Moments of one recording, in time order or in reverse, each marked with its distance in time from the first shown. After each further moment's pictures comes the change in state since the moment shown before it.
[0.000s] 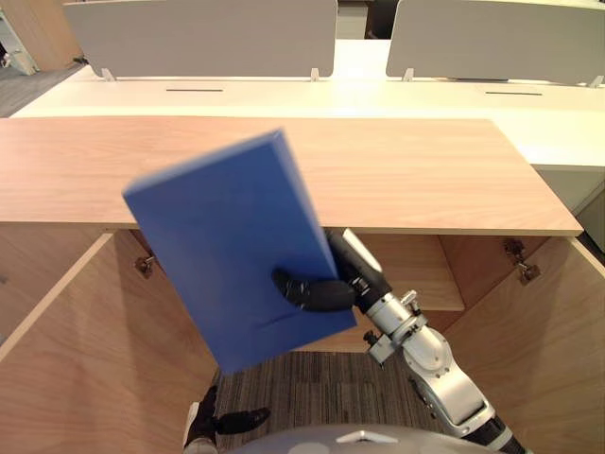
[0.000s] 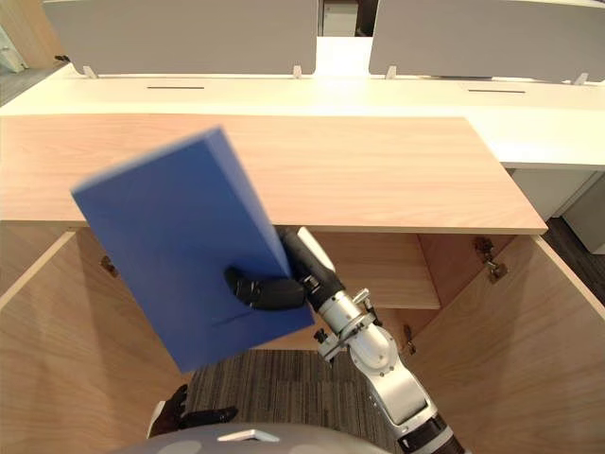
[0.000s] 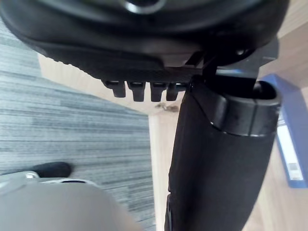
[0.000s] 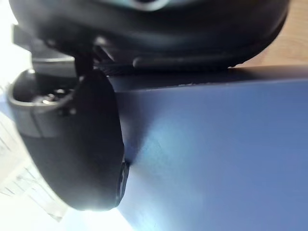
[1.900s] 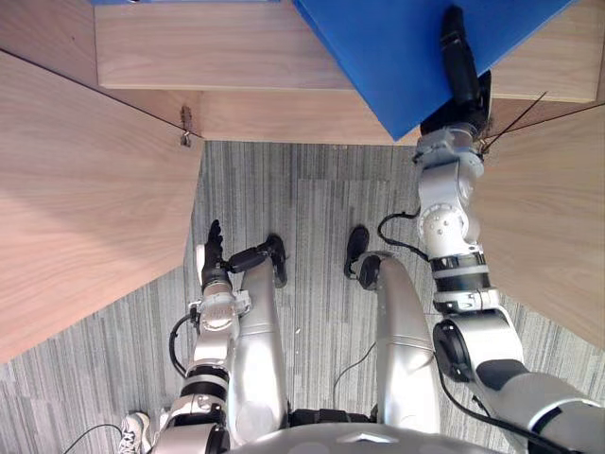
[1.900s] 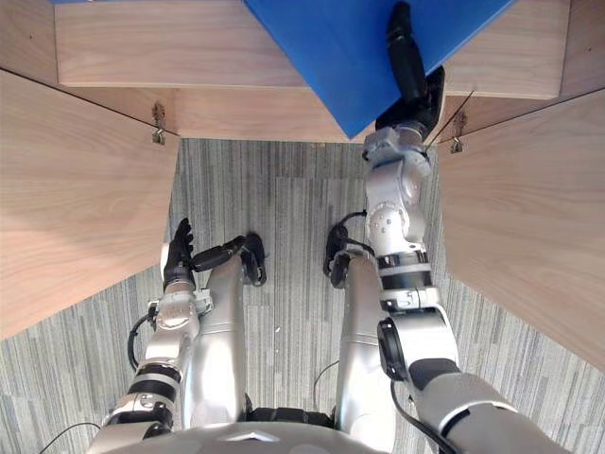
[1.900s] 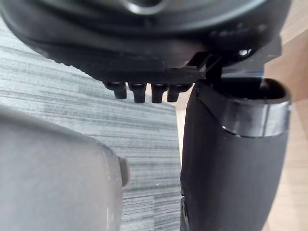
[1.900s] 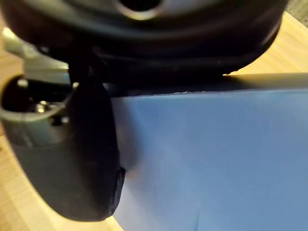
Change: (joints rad) left arm -0.469 -0.044 0.016 -0.363 -0.156 0.024 0.131; right arm -0.889 0.215 -0.569 0.488 0.805 0.011 -0.529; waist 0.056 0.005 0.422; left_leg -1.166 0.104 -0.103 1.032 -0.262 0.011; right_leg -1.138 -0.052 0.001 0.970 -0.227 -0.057
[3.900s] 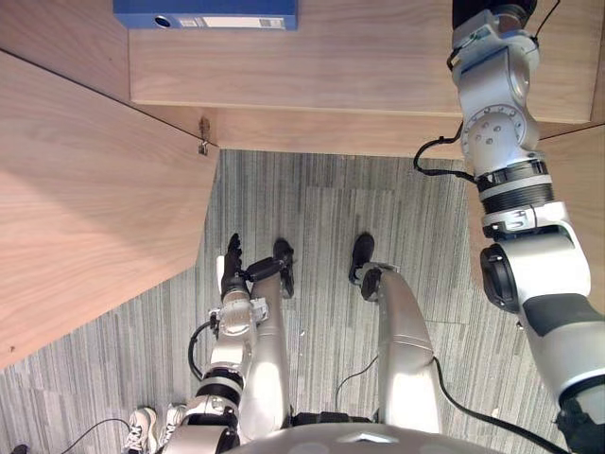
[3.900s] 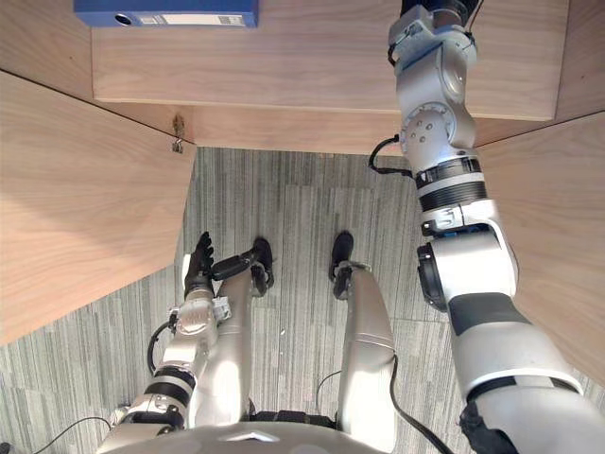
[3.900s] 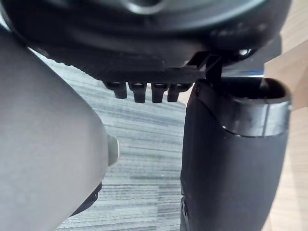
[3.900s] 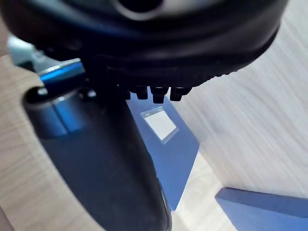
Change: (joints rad) left arm 0.001 -0.033 -0.092 0.088 -0.065 0.004 0.031; right arm -0.400 -0.321 0.192 0.314 0.131 0.059 0.068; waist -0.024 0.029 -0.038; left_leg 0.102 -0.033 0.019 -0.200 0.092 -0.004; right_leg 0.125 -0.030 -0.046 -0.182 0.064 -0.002
